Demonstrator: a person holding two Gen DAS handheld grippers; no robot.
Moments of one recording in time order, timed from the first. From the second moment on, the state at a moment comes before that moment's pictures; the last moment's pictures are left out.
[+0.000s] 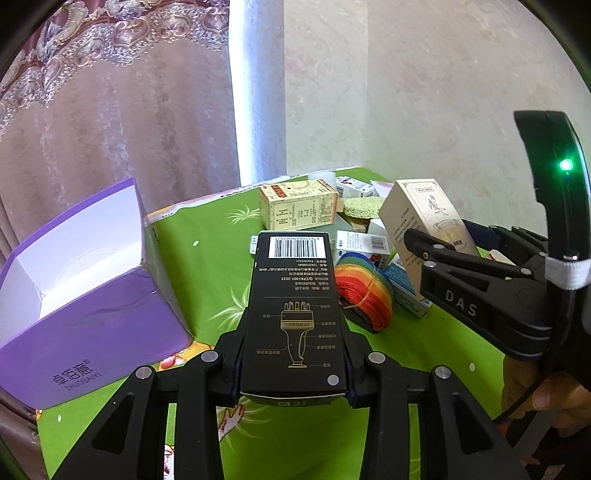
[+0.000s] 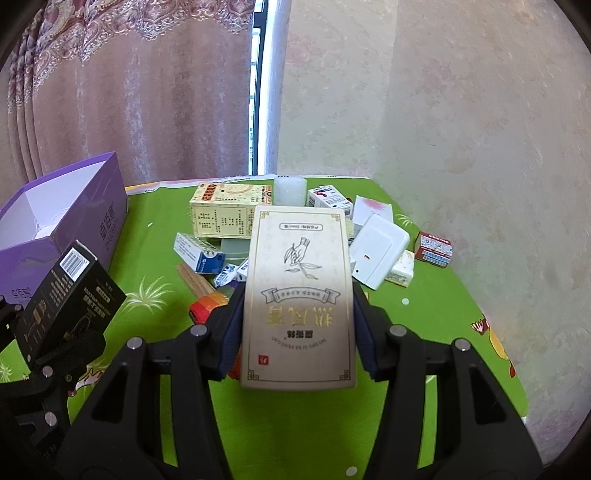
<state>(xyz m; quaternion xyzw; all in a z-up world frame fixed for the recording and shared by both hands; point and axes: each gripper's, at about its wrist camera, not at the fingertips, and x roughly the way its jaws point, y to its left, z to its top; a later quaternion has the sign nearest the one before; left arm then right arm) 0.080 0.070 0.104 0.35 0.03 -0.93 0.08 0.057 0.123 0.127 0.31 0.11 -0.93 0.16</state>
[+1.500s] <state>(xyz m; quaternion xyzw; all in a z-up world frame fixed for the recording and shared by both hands) 0.114 -0.002 0.131 0.30 0.03 -0.92 0.23 0.087 0.057 0.147 0.29 0.12 -0.92 0.23</state>
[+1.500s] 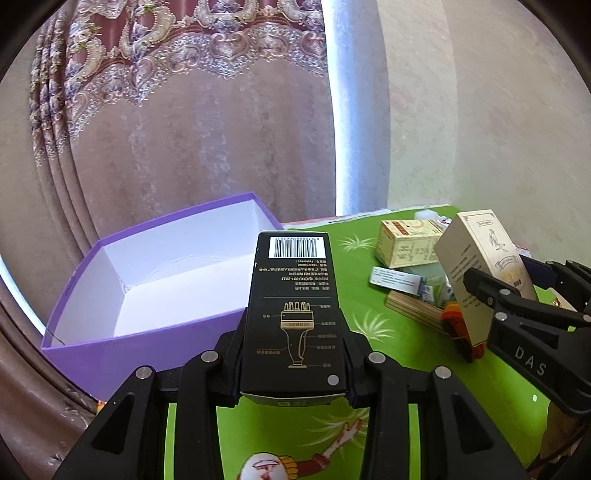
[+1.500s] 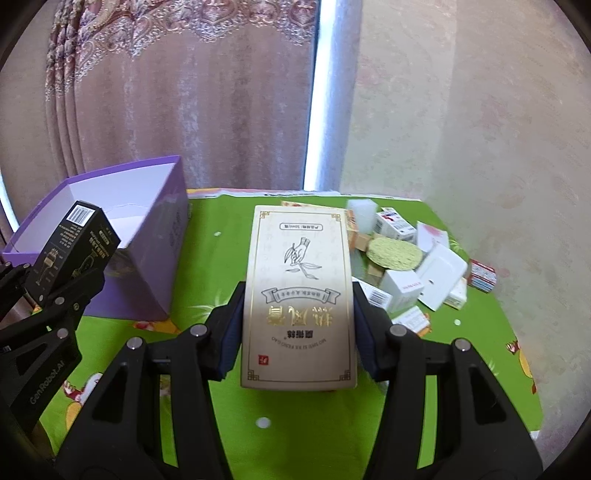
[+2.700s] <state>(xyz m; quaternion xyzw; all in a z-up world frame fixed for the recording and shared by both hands) 0.153 -0.173 0.122 0.24 0.14 -0.88 0.38 0.085 -0.119 0.154 0.27 0.10 -0.87 0.40</state>
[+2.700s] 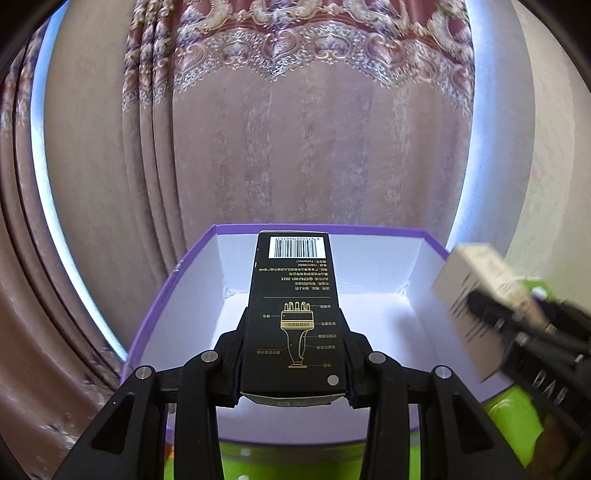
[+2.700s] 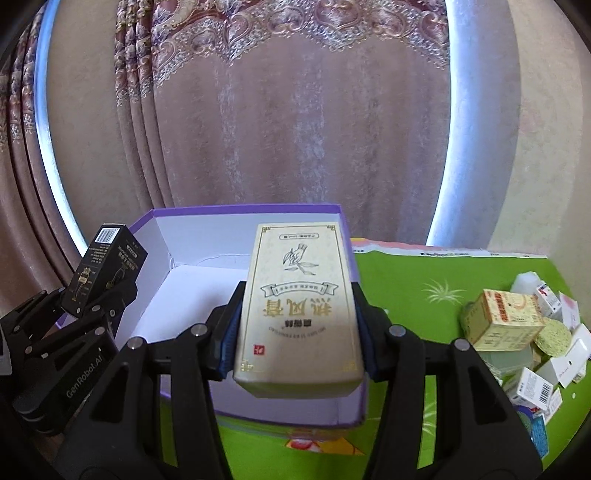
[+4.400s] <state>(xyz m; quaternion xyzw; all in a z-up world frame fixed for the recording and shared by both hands) 0.134 -0.102 0.110 0.17 0.11 -0.96 0.21 0.060 0.107 0.113 0.26 0.08 -0.92 0.28</state>
